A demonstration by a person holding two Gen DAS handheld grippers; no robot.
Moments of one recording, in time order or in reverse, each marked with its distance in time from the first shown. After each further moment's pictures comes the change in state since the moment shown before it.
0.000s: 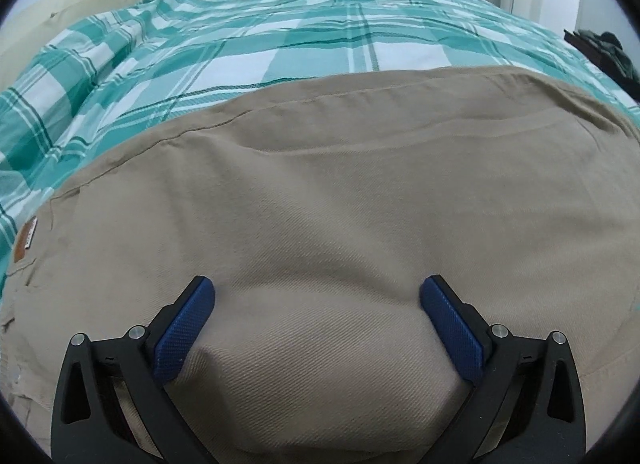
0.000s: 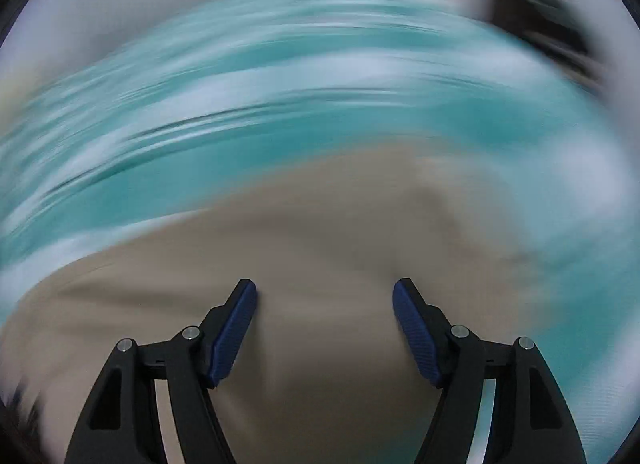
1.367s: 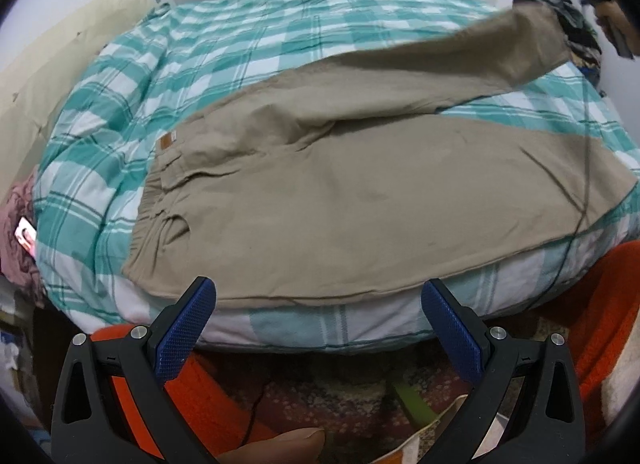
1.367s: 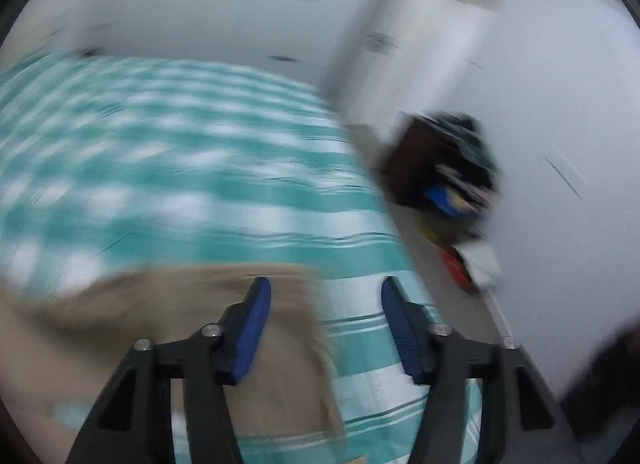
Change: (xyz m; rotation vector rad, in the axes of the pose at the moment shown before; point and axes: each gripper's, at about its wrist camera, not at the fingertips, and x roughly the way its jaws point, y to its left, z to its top) left arm -0.299 0.002 -0.144 0.117 0.098 -0.005; right arm -0.255 0.037 0.036 -0.231 -0.325 -0.332
